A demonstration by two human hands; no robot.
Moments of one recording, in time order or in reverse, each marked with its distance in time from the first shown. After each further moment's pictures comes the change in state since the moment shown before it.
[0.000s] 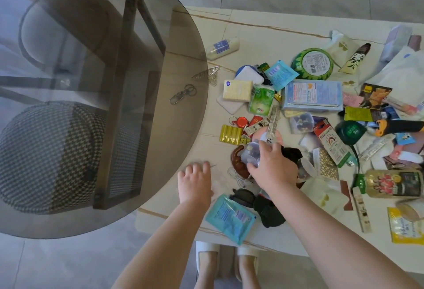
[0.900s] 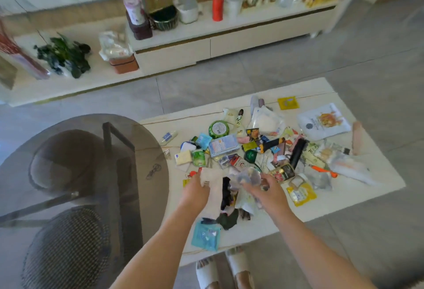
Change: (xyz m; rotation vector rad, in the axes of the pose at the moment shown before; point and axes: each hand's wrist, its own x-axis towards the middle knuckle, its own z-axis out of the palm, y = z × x) left_hand -0.165 0.080 -0.241 -0.640 -0.134 0.145; right_hand -0.221 0.095 -0.198 1.389 0.115 0.461
